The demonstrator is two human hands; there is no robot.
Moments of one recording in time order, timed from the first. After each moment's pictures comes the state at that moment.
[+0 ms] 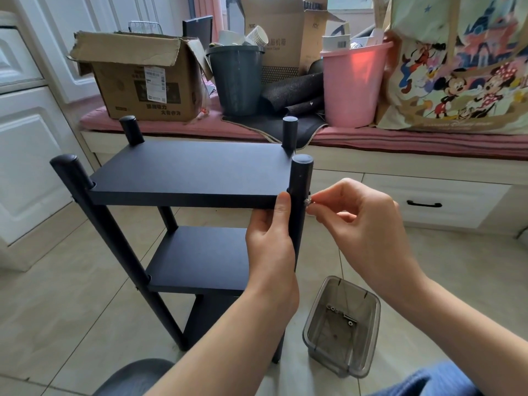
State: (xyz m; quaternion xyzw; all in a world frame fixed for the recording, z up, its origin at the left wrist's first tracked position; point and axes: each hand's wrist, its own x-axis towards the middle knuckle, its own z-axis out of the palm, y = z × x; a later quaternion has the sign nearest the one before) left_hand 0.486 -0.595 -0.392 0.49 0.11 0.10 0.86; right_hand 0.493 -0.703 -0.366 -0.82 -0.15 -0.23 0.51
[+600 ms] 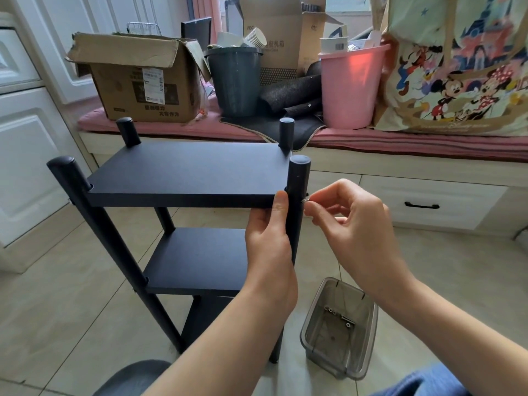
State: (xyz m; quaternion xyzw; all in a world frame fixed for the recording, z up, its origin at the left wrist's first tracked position) left_hand 0.490 -0.597 -0.391 0.48 0.10 0.09 0.87; right_hand 0.496 -0.699 -0.367 -0.82 -0.13 -0.24 0.50
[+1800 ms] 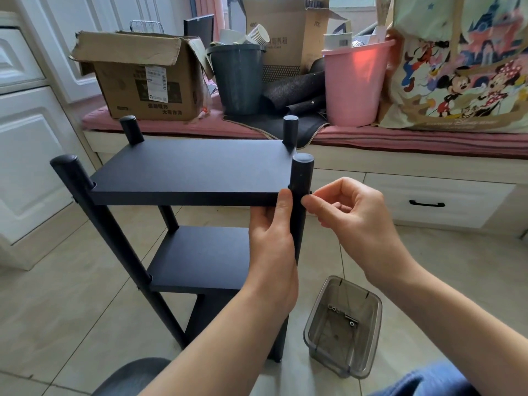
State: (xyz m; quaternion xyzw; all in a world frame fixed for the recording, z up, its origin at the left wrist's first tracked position) left_hand 0.483 -0.593 -0.383 0.50 0.07 0.08 0.86; right_hand 0.508 -0.702 -0.369 -0.77 -0.11 -0.13 0.61
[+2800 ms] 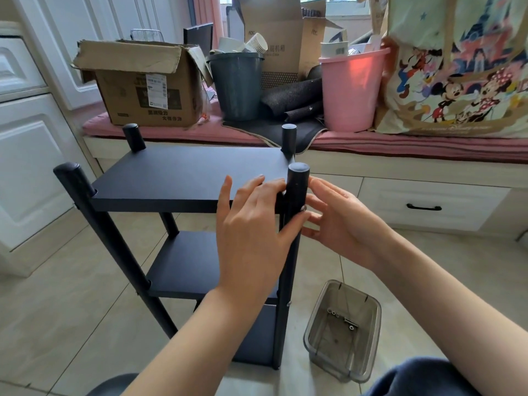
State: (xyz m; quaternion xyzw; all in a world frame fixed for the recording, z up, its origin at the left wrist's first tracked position) left_hand 0.491 -0.555 -0.381 0.87 -0.09 0.43 0.24; right_hand 0.545 -0.711 -0.376 -0.58 -0.17 0.18 0.78
